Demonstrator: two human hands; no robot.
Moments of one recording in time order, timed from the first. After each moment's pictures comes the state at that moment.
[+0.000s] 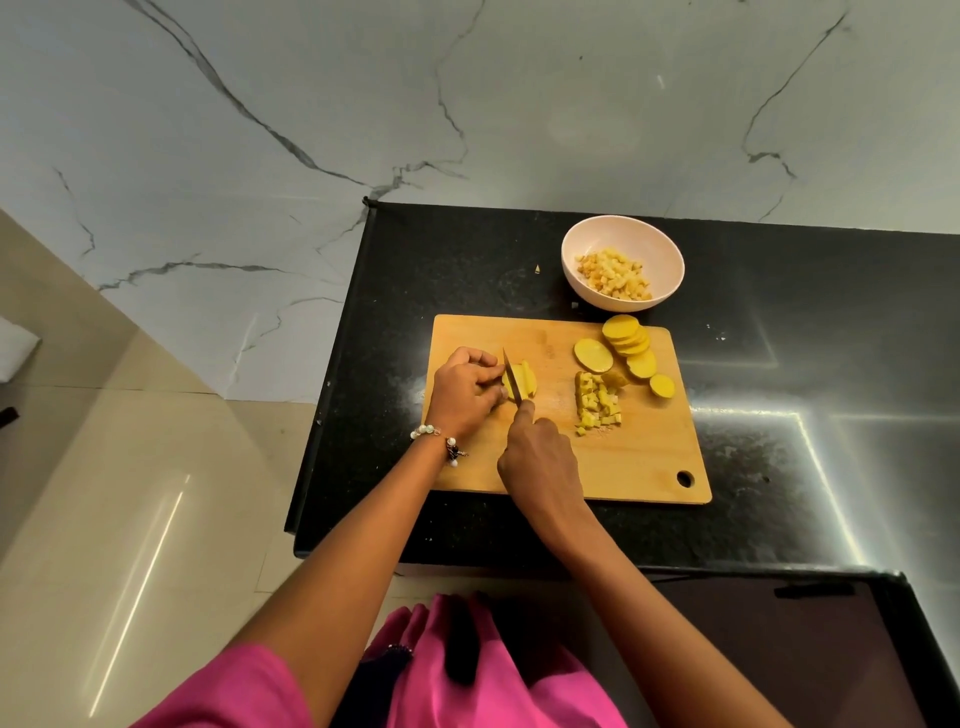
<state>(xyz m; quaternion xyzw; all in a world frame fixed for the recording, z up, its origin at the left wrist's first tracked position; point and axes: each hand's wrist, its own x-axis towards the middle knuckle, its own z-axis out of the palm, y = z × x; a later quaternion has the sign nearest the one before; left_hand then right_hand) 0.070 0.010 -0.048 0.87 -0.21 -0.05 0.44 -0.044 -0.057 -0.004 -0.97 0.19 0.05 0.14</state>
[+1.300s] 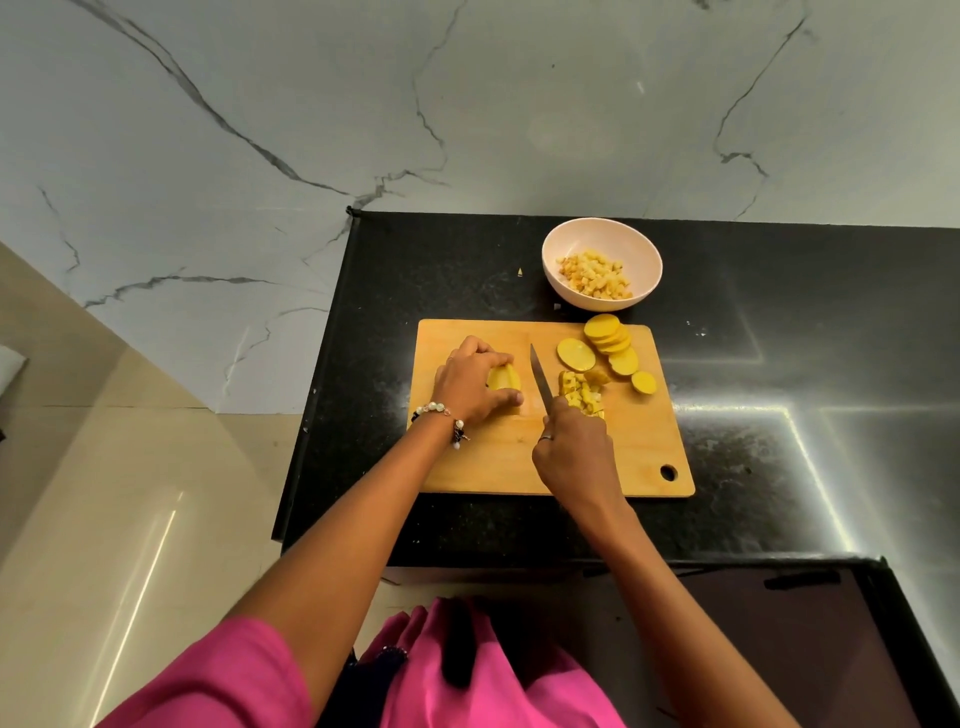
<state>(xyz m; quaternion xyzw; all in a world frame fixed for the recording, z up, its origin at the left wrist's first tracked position) 0.083 -0.017 -0.036 0.92 -0.25 -0.14 0.26 -0.059 -0.102 0.010 -0.94 0.24 -0.03 0.25</state>
